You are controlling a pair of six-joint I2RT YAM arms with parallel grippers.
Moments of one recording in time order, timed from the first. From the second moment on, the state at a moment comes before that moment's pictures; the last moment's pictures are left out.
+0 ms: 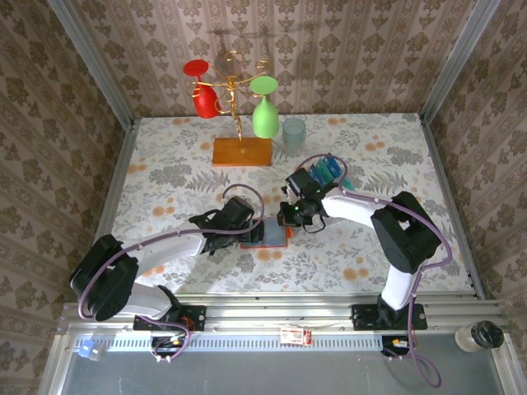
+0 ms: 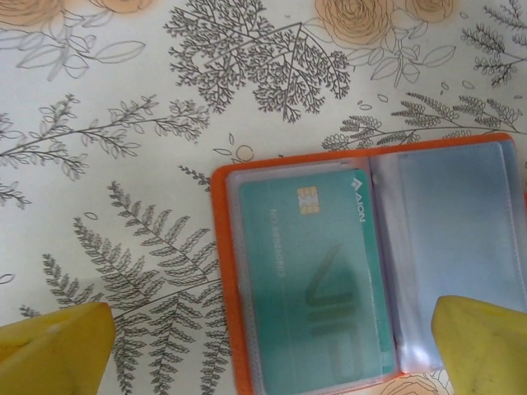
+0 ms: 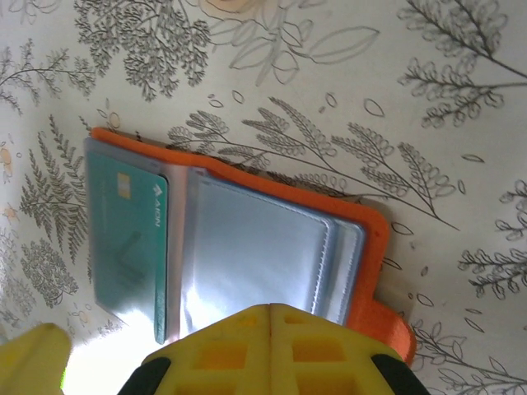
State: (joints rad) left arm -0.85 1.38 0.71 -0.34 -0.18 -0.66; right arm 0.60 1.79 1.08 -0.40 -0.35 0.58
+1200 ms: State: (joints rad) left arm -0.90 1.52 0.74 -0.27 -0.18 -0.66; right arm 0.61 1.89 1.12 -0.38 -0.39 0.58
